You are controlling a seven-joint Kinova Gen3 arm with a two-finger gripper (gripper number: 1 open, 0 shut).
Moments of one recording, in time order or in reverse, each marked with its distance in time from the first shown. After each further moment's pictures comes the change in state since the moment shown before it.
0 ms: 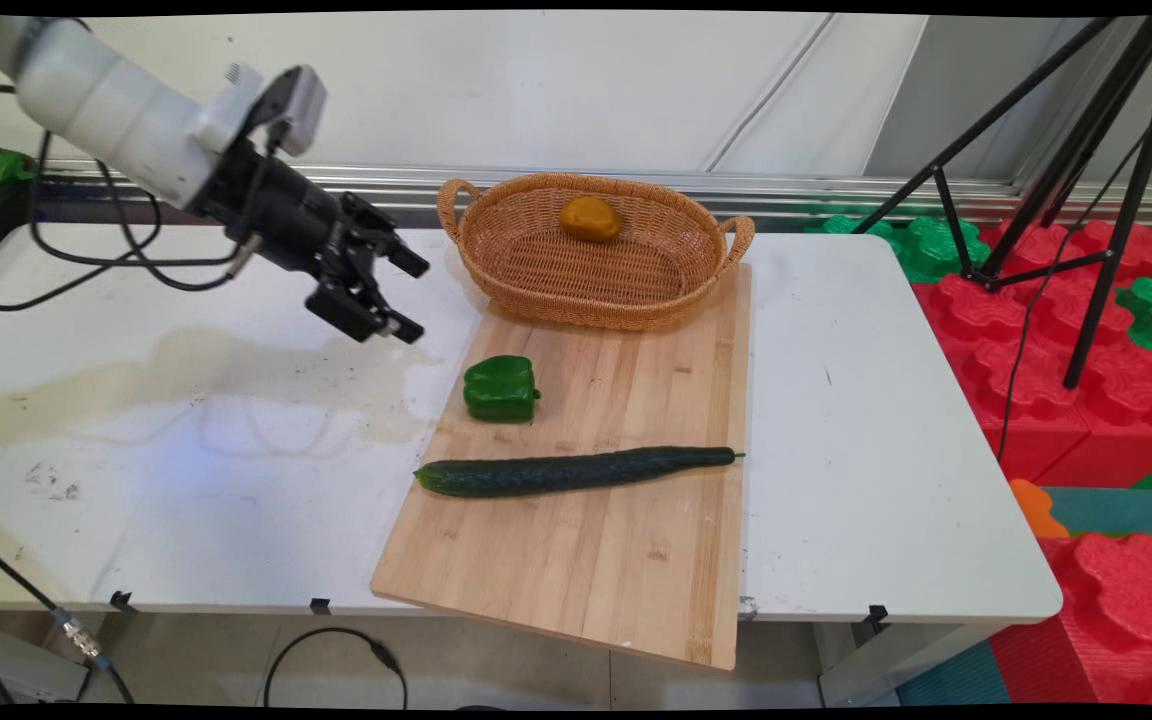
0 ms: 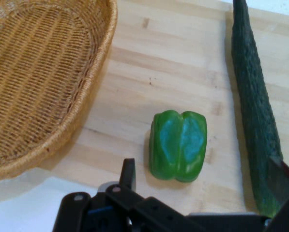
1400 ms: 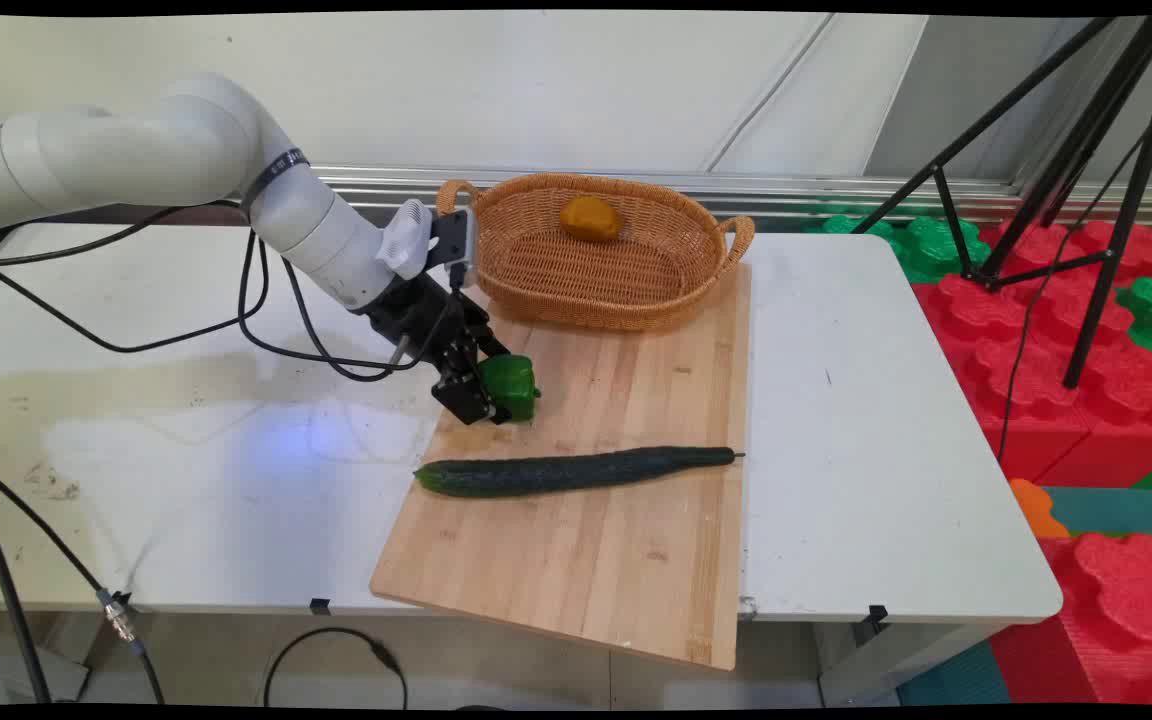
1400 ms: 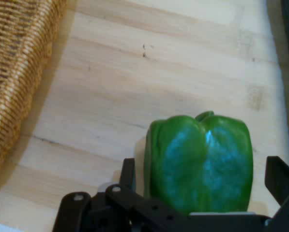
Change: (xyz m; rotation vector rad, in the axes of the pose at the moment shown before) arm 0.002 -0.005 0.159 -0.036 -0.147 0.007
